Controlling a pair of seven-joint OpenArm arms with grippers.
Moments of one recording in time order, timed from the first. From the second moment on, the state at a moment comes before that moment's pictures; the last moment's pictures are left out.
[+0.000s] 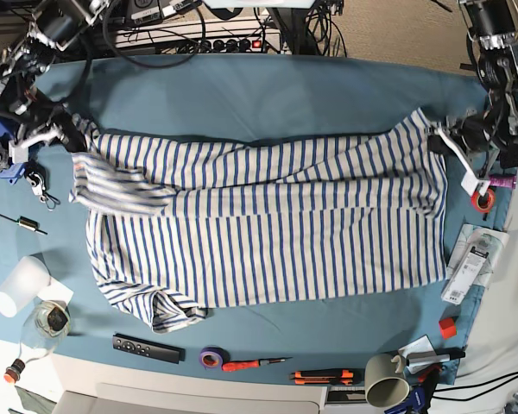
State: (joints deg) left arm 9.1 -20.0 -22.1 93.4 -41.8 -24.4 74.2; right arm -3.7 18.7 53.9 75.2 52.3 31.1 -77.2
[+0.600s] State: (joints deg) left arm 20.6 -19.9 -36.2 103.2 -42.7 -27.8 73.2; right arm -15.7 18.7 53.9 87.0 52.6 31.4 -78.0
